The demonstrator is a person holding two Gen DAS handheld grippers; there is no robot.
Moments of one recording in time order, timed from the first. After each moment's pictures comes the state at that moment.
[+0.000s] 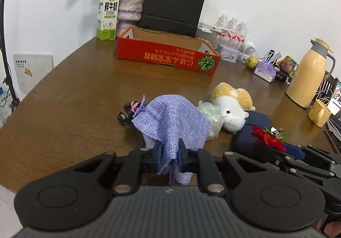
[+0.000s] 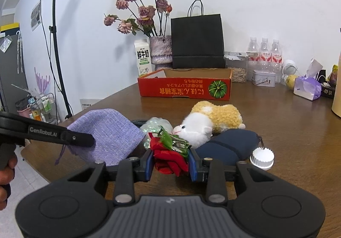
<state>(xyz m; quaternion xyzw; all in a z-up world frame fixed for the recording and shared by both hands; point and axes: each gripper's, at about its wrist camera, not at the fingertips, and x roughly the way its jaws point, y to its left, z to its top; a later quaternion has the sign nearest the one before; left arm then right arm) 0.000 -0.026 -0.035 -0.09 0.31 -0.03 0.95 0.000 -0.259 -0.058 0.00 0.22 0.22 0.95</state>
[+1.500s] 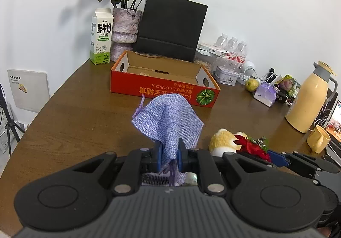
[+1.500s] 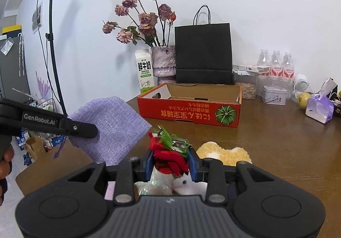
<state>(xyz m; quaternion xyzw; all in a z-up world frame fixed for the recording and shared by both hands) 0.068 -0.013 0.021 -0.10 0.29 -0.04 0.95 0.073 -0.235 -0.014 0.00 0.21 0.23 0.95</state>
